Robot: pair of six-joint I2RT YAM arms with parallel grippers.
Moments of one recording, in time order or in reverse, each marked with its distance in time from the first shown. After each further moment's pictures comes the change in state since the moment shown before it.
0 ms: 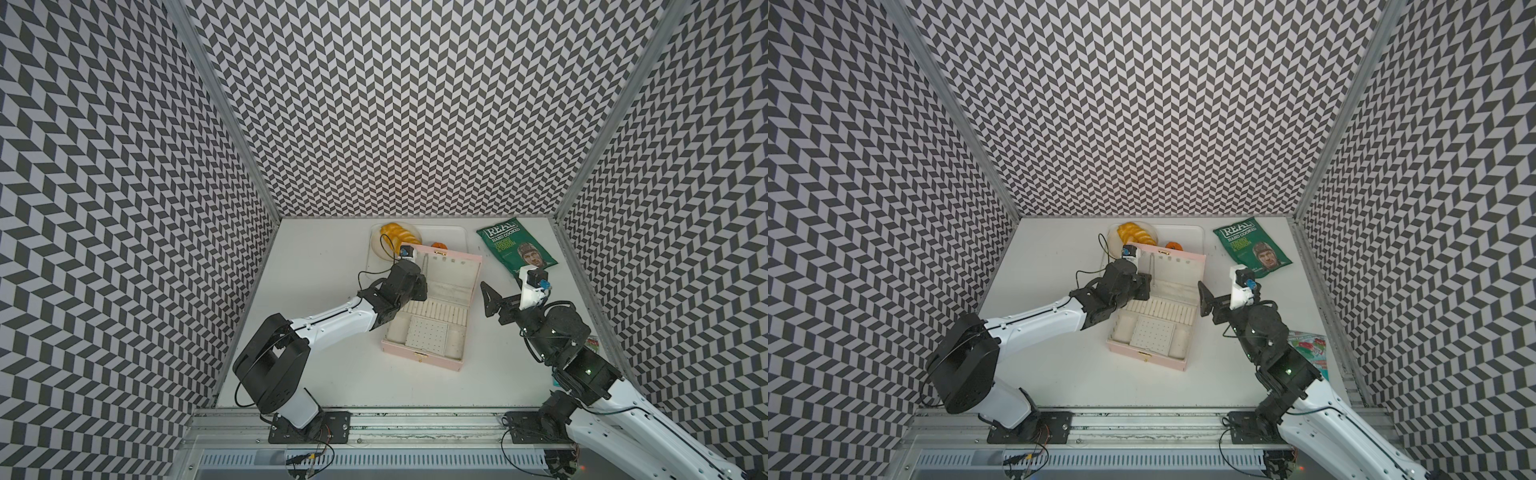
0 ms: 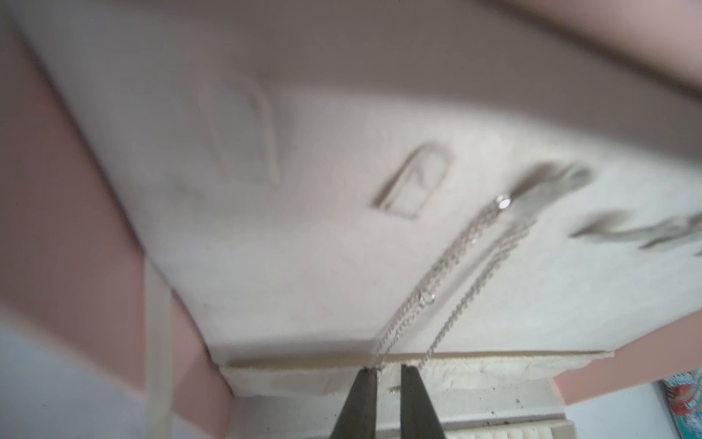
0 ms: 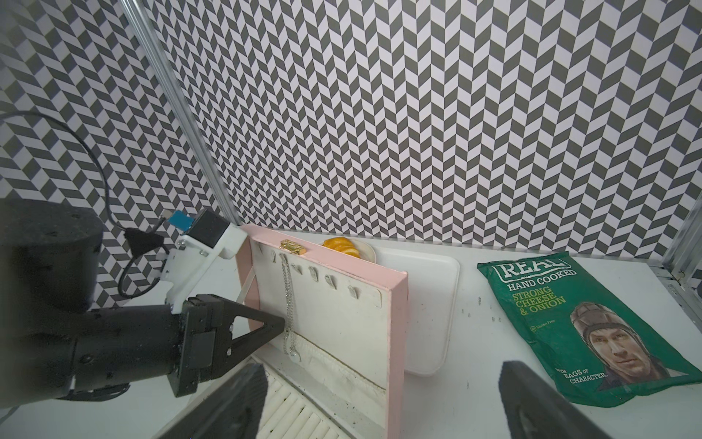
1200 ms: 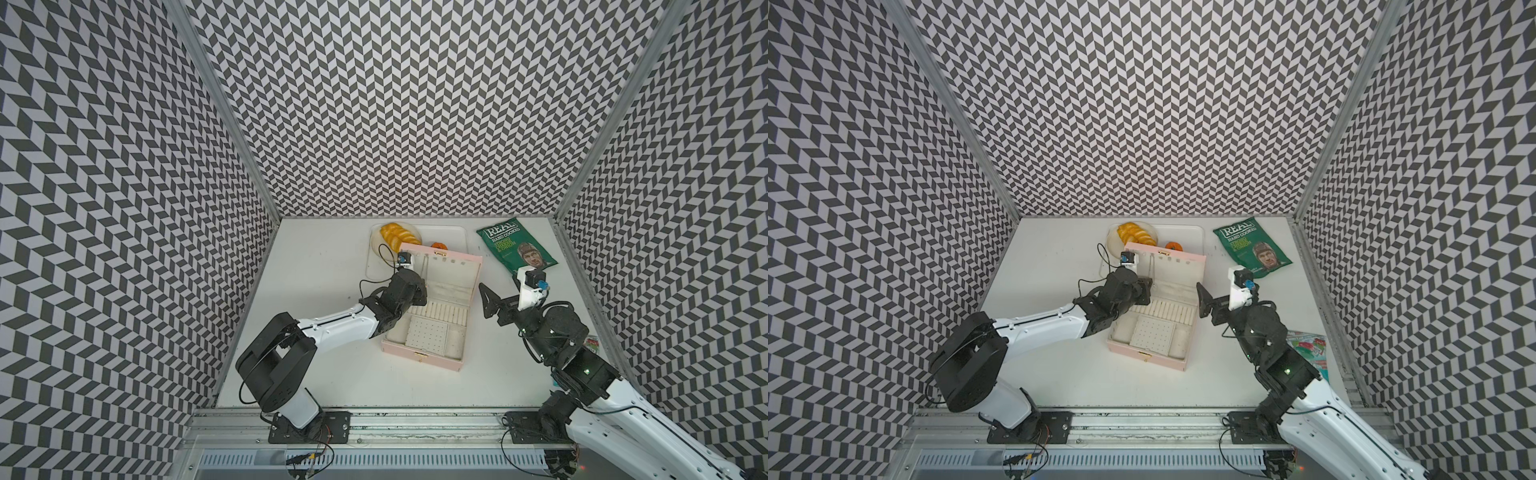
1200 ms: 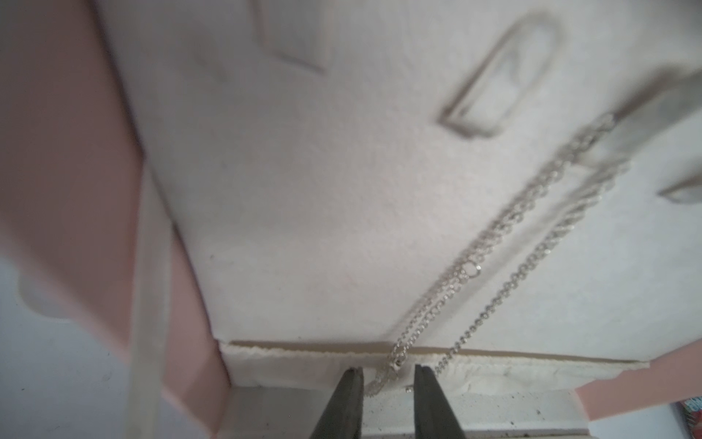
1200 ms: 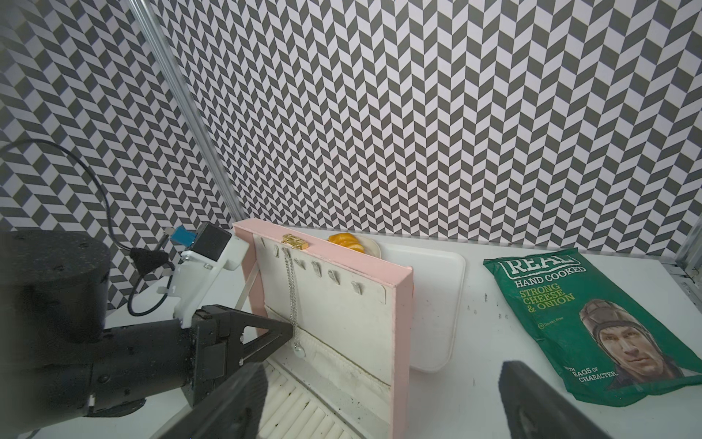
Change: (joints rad) left arm -0.014 0.035 -0.051 0.123 -0.058 -0.028; right arm 0.000 0.004 -0.011 0.006 -0.018 0.008
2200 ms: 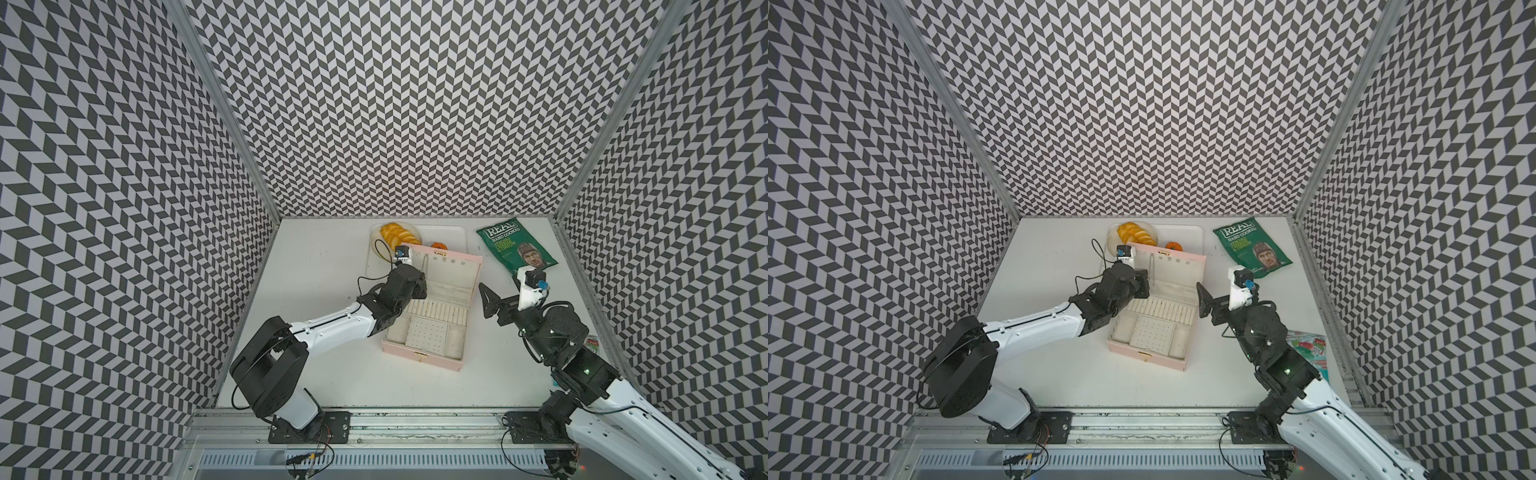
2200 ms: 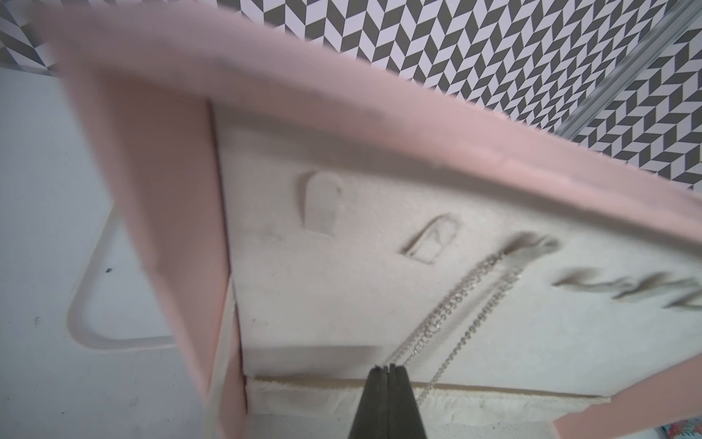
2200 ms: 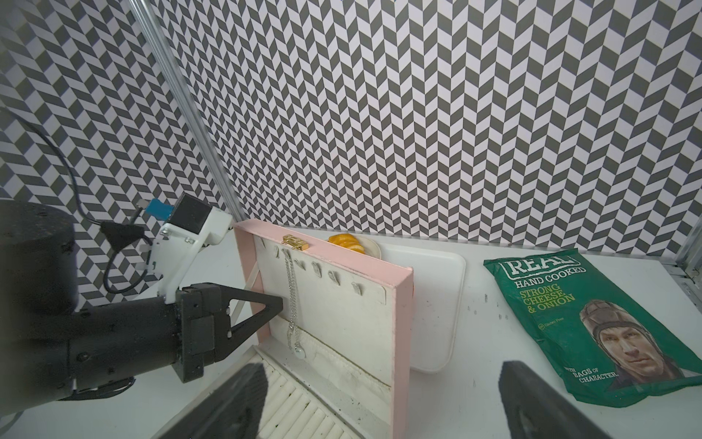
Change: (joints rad) left arm 0.000 -0.045 0.030 -0.002 -0.050 0.013; right arm 0.000 0.000 0.000 0.003 0.000 0.000
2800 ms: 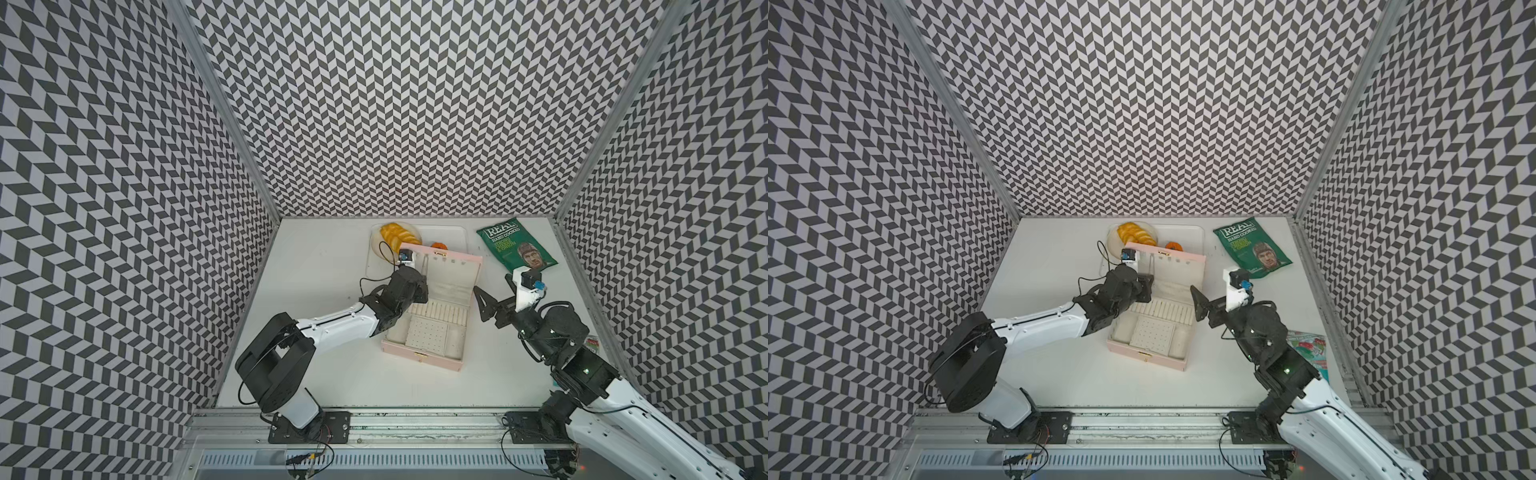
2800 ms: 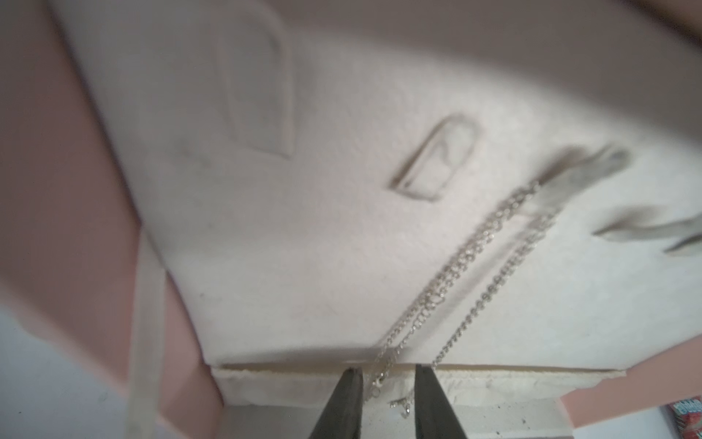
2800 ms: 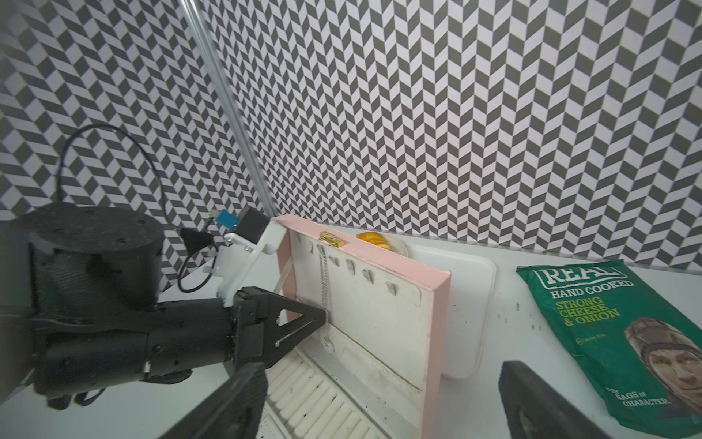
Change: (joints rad) left arm 0.001 0.039 -0.011 0.008 0.060 0.006; right arm 0.000 0.014 0.000 0.018 -0.144 -0.003
